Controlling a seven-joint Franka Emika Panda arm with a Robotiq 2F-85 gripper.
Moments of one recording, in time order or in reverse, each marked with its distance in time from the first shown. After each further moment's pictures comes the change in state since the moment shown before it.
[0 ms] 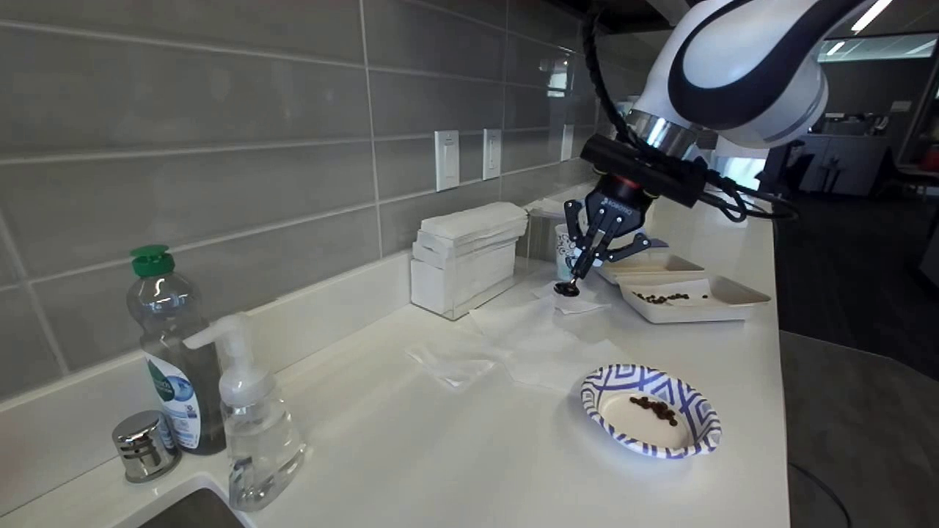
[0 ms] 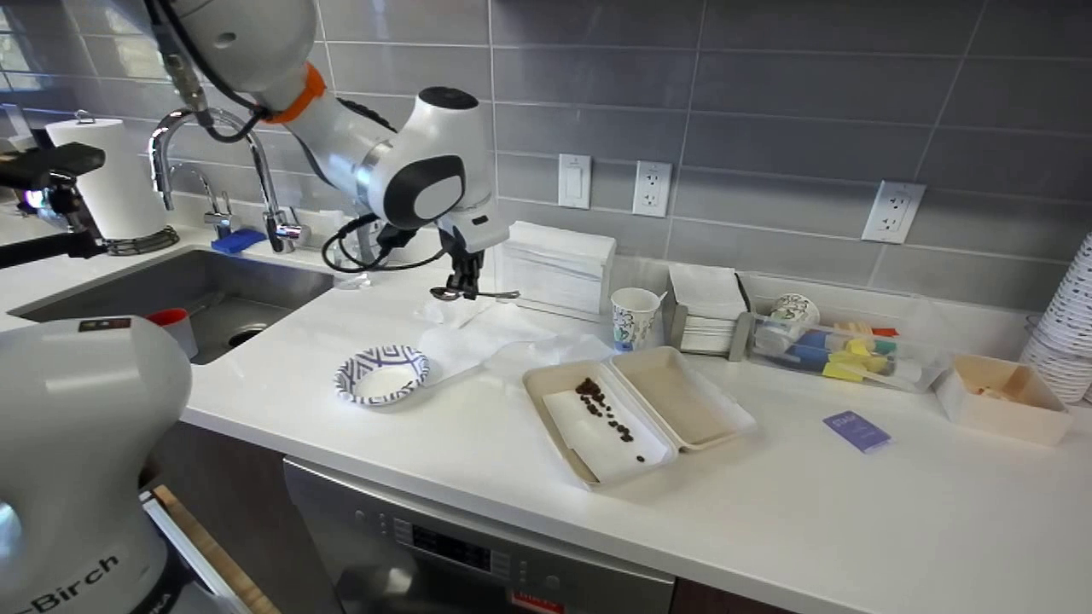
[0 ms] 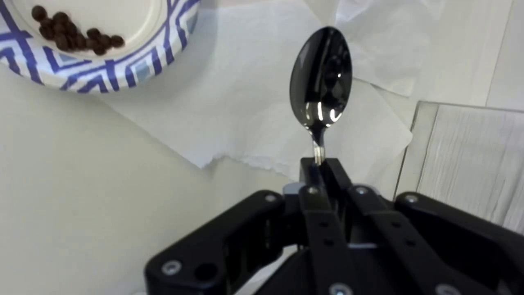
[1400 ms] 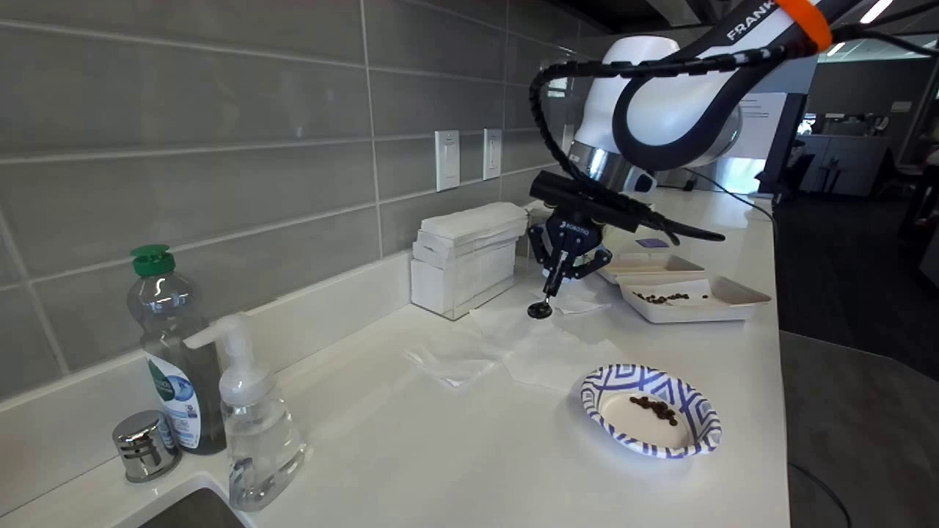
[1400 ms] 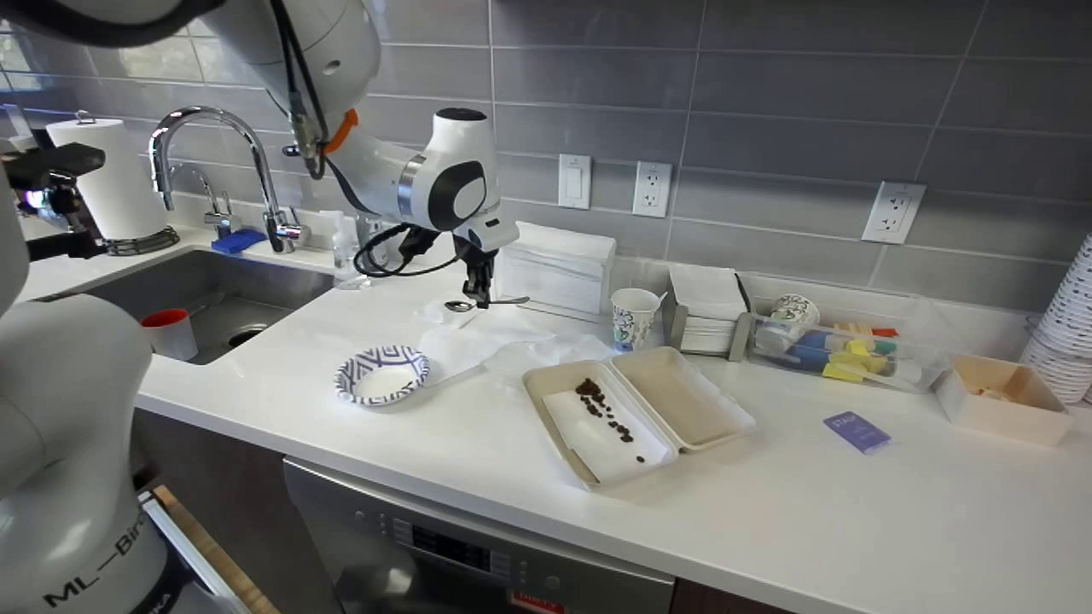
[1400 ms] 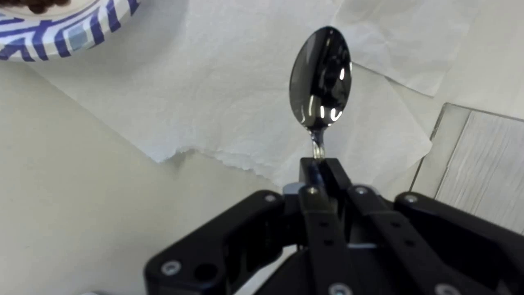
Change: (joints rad) arm 0.936 -0.032 -0.886 0.182 -0.256 -0.044 0.184
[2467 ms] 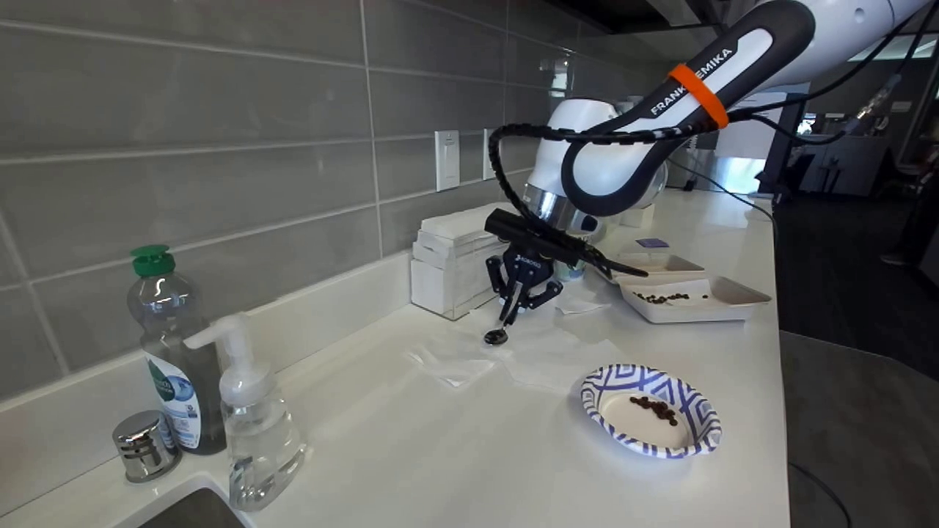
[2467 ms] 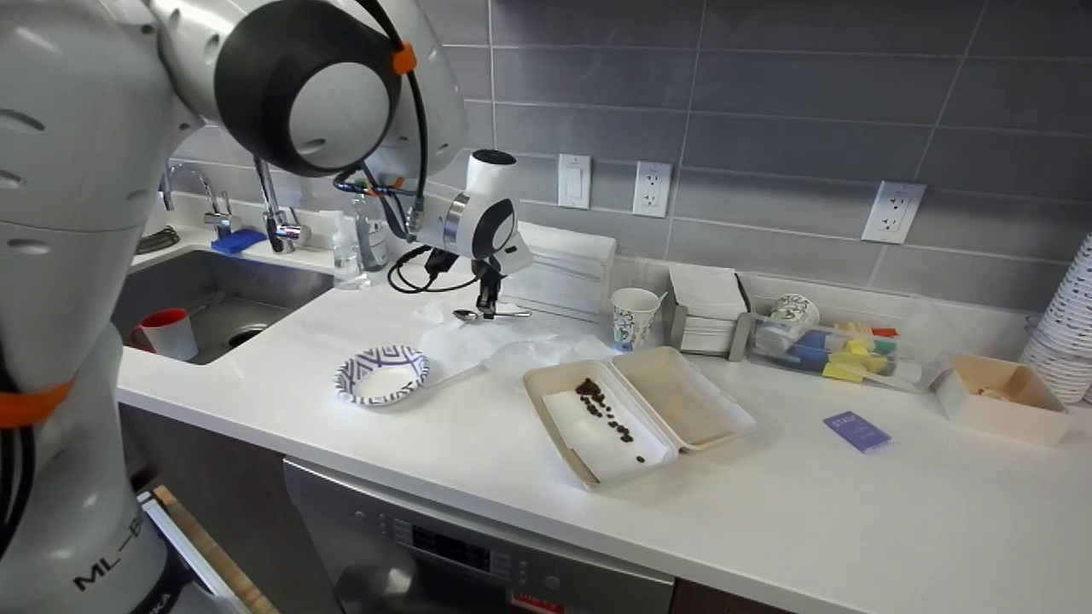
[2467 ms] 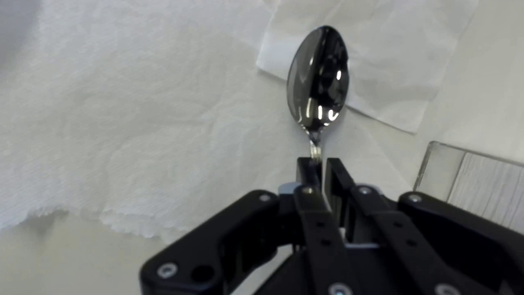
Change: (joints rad) arm 0.287 -0.319 -0.239 0.238 -0.161 -0.001 0.080
